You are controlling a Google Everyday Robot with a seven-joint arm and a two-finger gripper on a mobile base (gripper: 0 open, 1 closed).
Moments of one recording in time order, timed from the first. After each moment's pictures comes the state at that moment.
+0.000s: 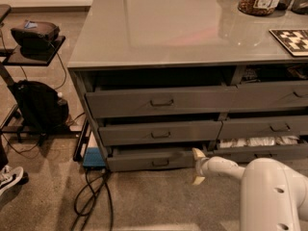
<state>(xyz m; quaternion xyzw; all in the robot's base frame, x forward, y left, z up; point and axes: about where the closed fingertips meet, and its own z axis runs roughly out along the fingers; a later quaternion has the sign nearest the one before) 0.670 -0.229 0.210 -0.66 0.69 -0.06 0.30</state>
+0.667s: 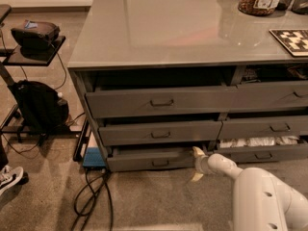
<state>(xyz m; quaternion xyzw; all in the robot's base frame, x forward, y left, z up) 0.702 -0.234 0.175 -0.63 0.71 -0.04 0.31</state>
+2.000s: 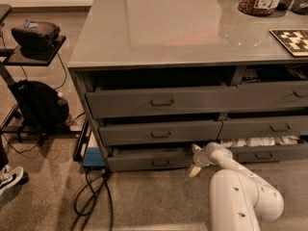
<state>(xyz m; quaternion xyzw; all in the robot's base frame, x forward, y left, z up) 0.739 -0.234 0.150 -0.63 0.73 0.01 0.27</state>
